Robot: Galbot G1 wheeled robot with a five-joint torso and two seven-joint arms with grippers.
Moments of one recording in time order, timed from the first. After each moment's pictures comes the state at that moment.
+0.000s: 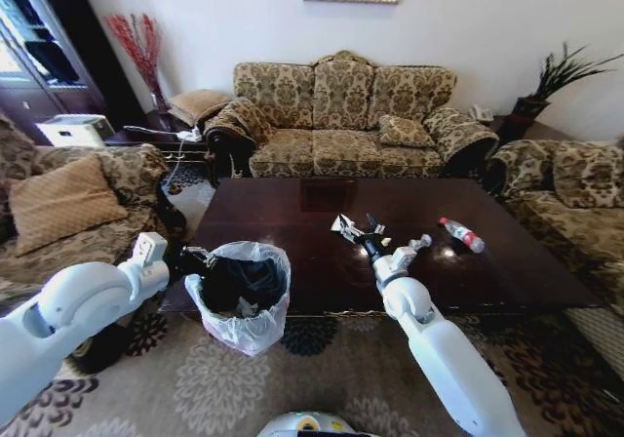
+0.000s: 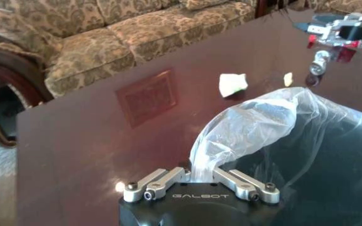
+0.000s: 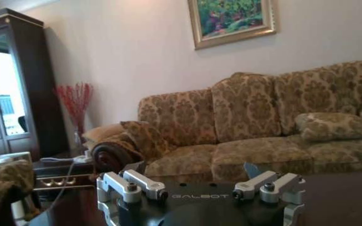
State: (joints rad) left arm 1.55 -0.38 -0.95 -2.27 -1.04 0.69 0.03; right arm -0.88 1.16 0.14 1.78 0.58 -0.07 0.17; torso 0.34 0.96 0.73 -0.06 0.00
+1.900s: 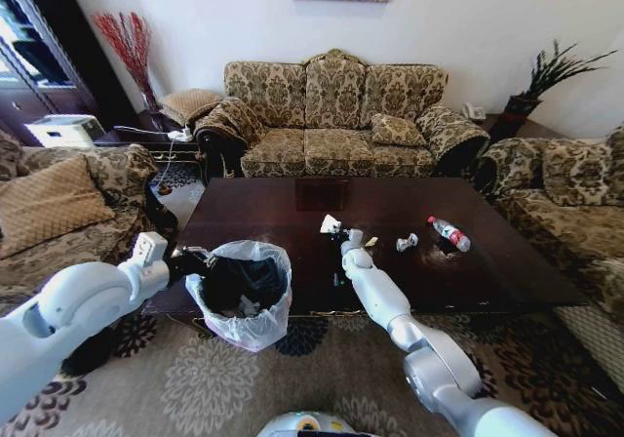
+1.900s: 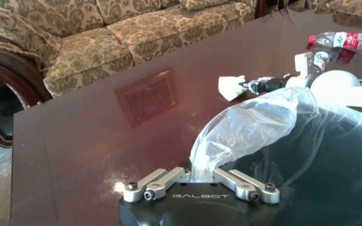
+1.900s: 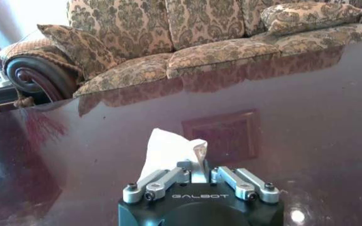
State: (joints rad) left arm 1.55 -0.38 -0.95 -2.27 -1.04 0.69 0.03; right arm -0.38 1.52 0.10 0.70 0.54 -0.01 0.09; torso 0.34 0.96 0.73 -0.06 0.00
